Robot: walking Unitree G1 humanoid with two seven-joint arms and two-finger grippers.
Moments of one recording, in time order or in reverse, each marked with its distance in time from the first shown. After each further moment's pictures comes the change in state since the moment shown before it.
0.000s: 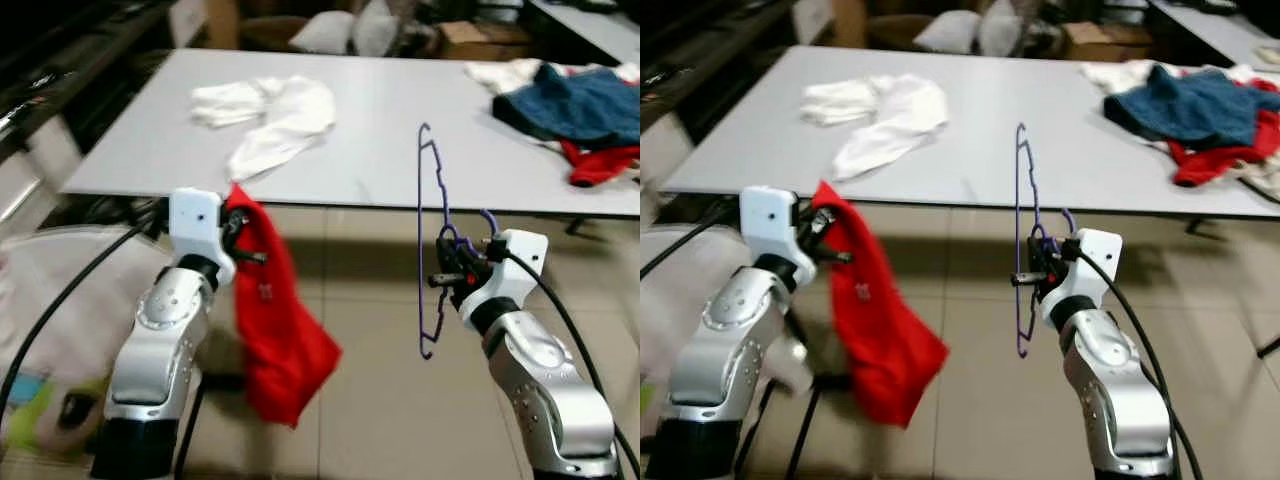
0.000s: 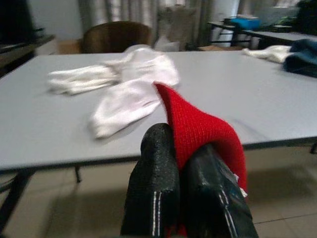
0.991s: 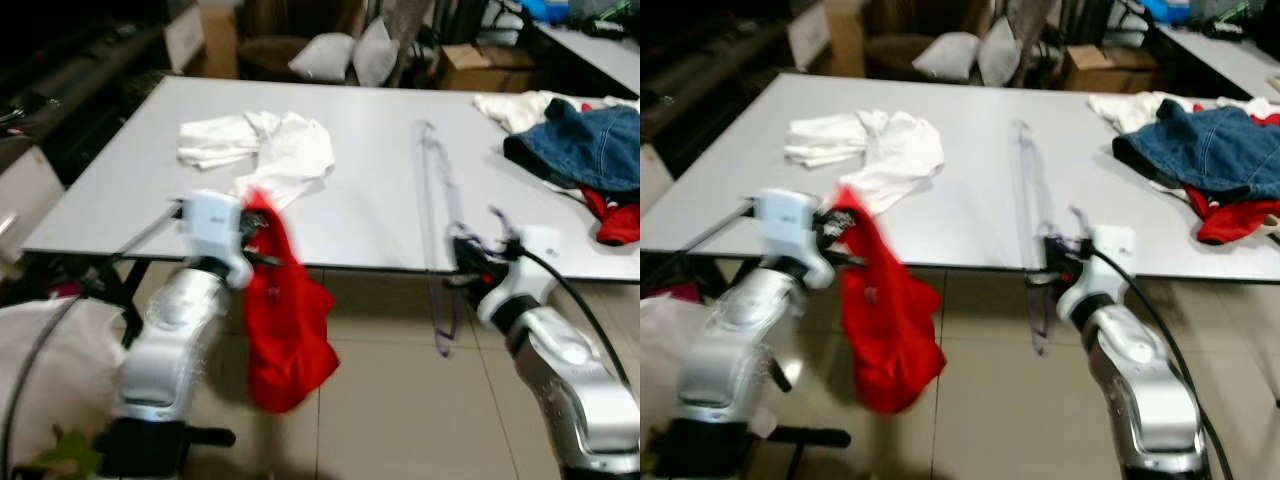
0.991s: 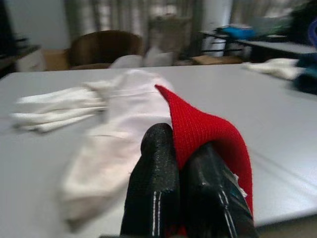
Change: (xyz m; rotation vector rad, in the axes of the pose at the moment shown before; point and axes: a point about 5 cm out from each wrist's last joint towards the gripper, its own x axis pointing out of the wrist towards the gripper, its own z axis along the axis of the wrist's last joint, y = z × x) left arm 0.003 -0.004 0.004 0.011 -0.009 -0.038; right arm -0.006 -0.016 0.015 -0.113 -0.022 0.175
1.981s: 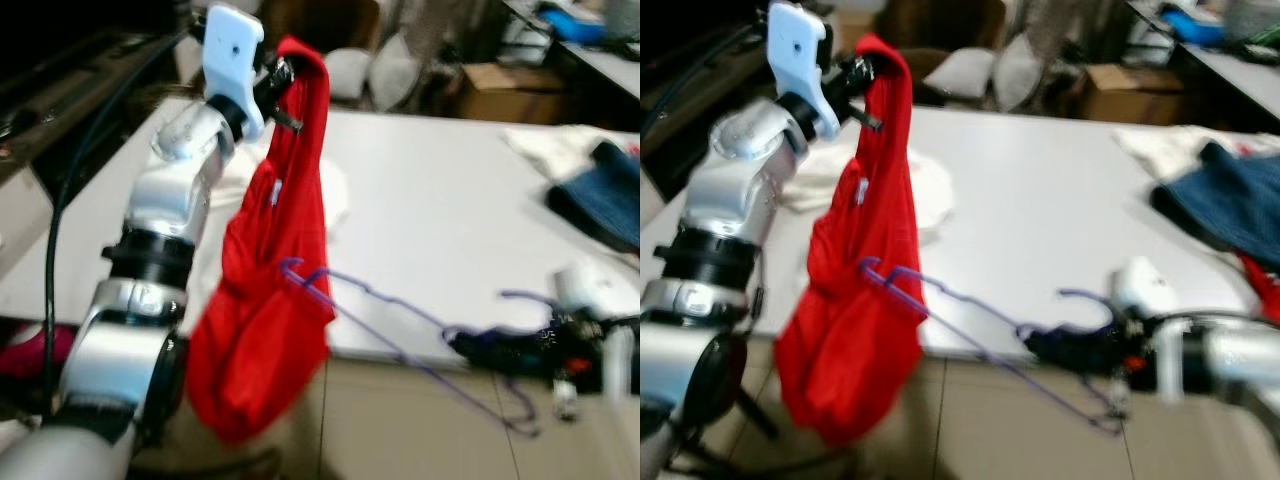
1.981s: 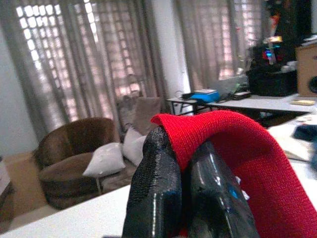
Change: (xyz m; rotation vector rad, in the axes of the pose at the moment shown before) left arm 0.092 0.008 0.125 0.166 -0.264 -0.297; right arm -0.074 -0.005 0.030 -0.276 0.259 0.878
